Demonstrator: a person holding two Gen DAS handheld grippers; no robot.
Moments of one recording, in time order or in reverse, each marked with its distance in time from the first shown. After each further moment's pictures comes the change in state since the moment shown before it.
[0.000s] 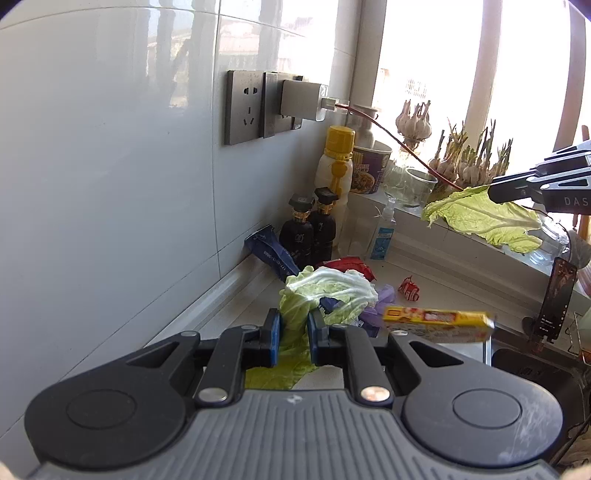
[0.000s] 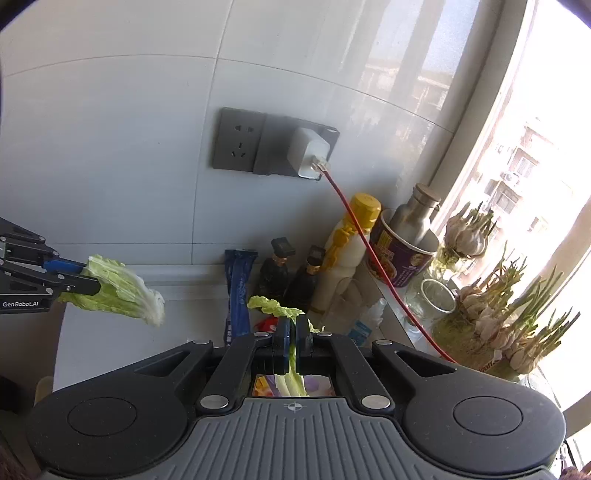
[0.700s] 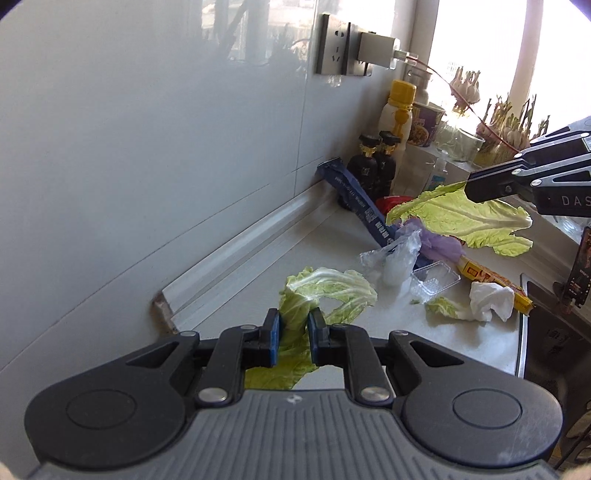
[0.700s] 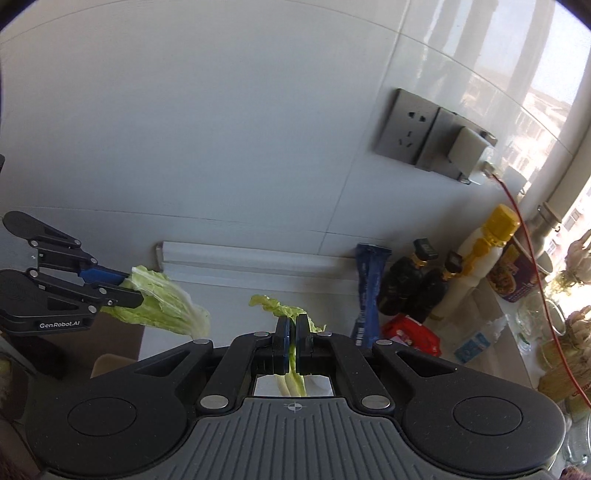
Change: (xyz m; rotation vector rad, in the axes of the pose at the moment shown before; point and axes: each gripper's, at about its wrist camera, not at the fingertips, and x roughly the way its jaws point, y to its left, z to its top) left arm -0.033 0.056 -0.074 -0.093 0.117 0.113; right arm 0.039 0.133 0.006 -0.121 0.057 0.212
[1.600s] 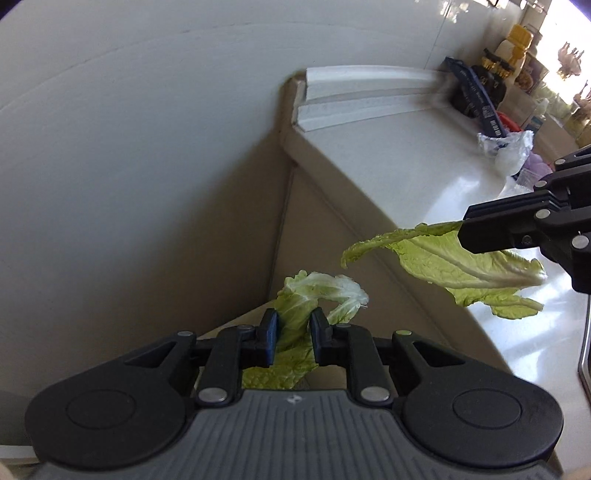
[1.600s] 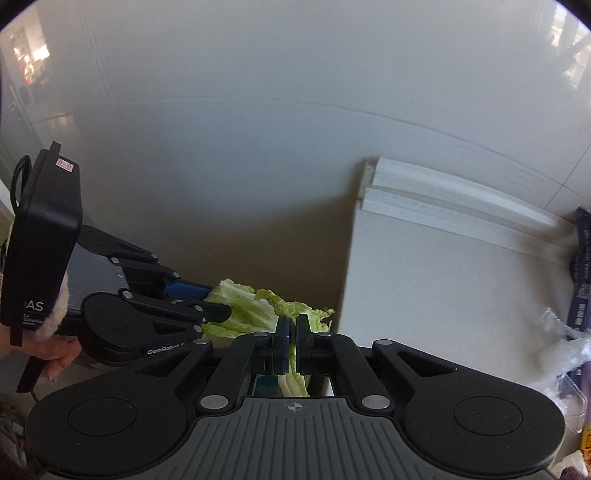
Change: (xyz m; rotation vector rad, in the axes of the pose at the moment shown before) left arm 0.020 0.081 -0.148 -0.273 0.227 0.124; right arm 0.098 0.190 -0.039 -0.119 0.186 0.334
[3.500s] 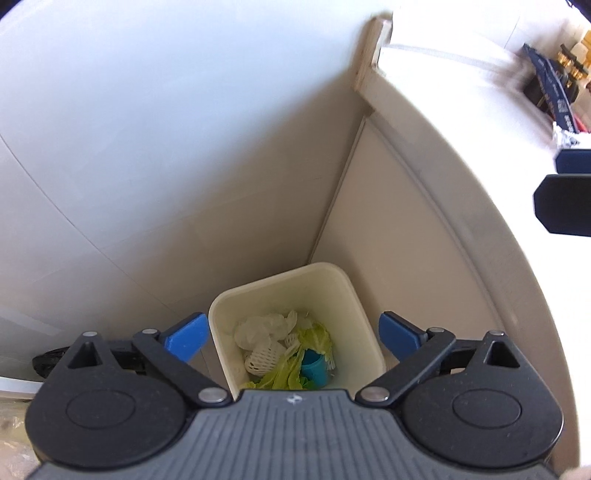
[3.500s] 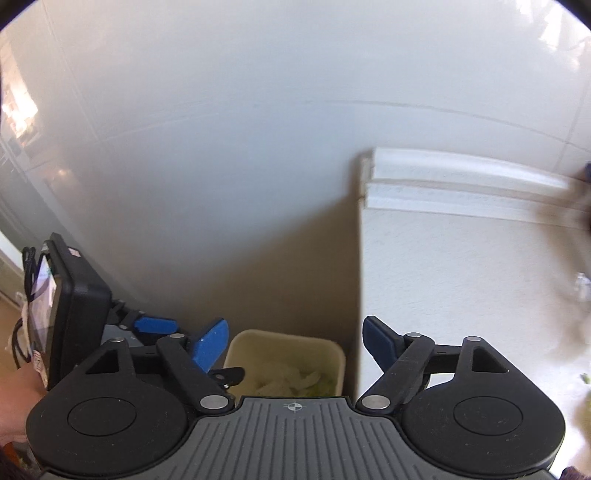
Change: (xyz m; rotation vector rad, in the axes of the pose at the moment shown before) left arm 0.028 0.005 -0.024 -0.158 0.066 0.141; right arm -0.003 -0.019 -0.026 0.164 -0.103 0.038
